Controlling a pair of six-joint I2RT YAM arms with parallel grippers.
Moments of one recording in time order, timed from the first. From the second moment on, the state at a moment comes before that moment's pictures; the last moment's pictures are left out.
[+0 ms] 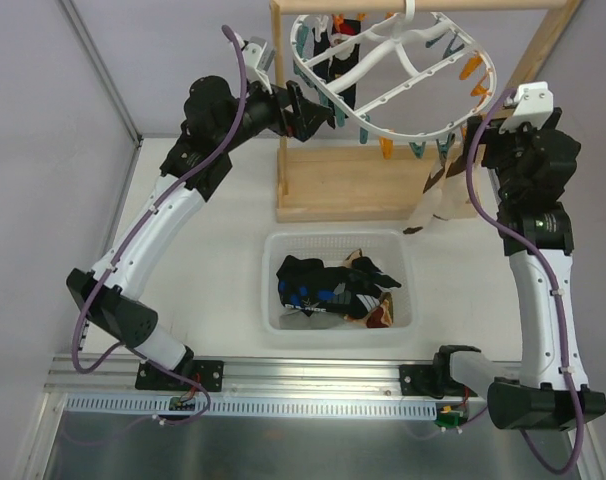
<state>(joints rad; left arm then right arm) -0.51 1.52 1.73 -0.13 0.34 -0.30 0.03 1.10 1.39 -0.30 0.05 -0.23</state>
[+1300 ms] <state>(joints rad) -0.69 1.65 1.71 0.15 0.36 -0.35 0.23 1.09 1.49 -0.40 -0.25 0.15</state>
